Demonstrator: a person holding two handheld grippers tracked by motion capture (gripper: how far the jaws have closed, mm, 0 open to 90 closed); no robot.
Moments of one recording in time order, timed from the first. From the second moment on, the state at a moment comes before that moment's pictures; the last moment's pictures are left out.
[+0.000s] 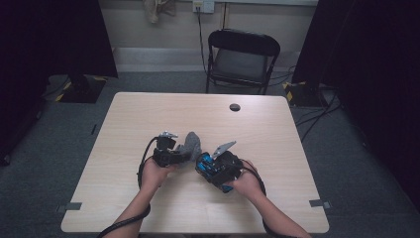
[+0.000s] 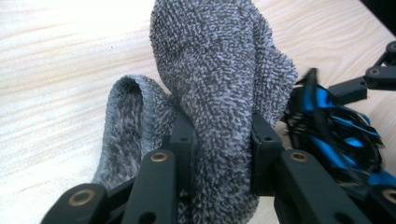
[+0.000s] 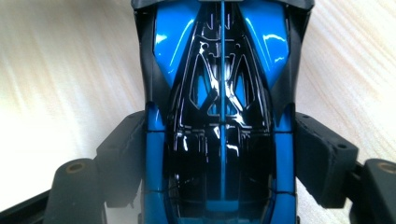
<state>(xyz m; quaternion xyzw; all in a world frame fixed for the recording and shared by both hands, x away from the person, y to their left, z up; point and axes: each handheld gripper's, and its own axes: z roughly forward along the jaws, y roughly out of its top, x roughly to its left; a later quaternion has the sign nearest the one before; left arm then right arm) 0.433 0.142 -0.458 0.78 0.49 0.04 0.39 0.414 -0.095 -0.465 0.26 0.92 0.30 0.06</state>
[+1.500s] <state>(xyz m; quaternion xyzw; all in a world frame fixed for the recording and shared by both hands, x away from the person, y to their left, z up) 0.430 0.141 -0.467 0.79 0.48 0.04 0.37 0.403 -0.122 -0.469 0.25 0.92 0.29 0.05</state>
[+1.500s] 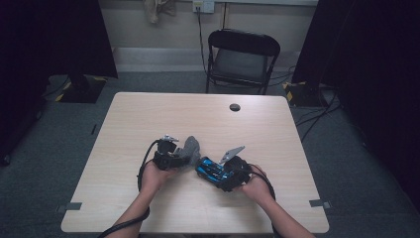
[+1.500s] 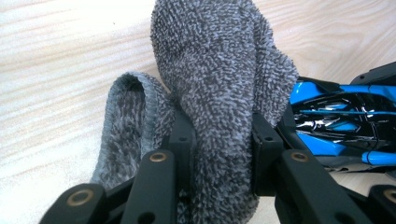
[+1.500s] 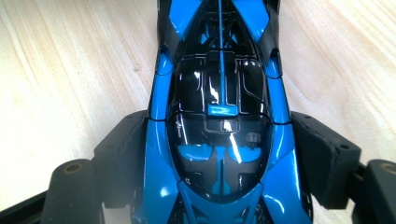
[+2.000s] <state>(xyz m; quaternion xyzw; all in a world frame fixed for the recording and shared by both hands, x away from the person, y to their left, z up) 0.430 0.140 -0.466 0.79 0.49 0.05 0.37 0.406 -0.124 -0.461 0.26 0.92 0.30 0.06</state>
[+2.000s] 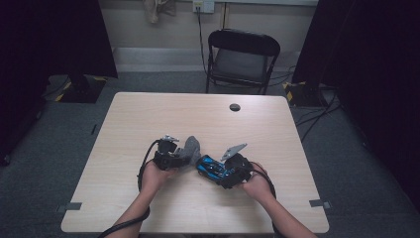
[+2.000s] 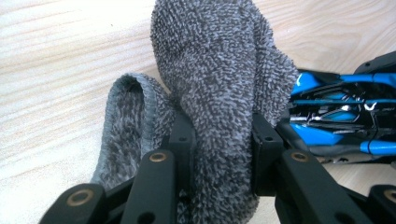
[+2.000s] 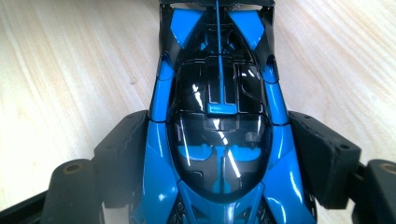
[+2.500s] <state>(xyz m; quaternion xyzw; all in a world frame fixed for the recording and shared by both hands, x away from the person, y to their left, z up) 0.436 0.139 -0.467 0.78 0.50 0.04 0.38 0.401 -0.120 -0.440 0.25 0.91 0.33 0.07</state>
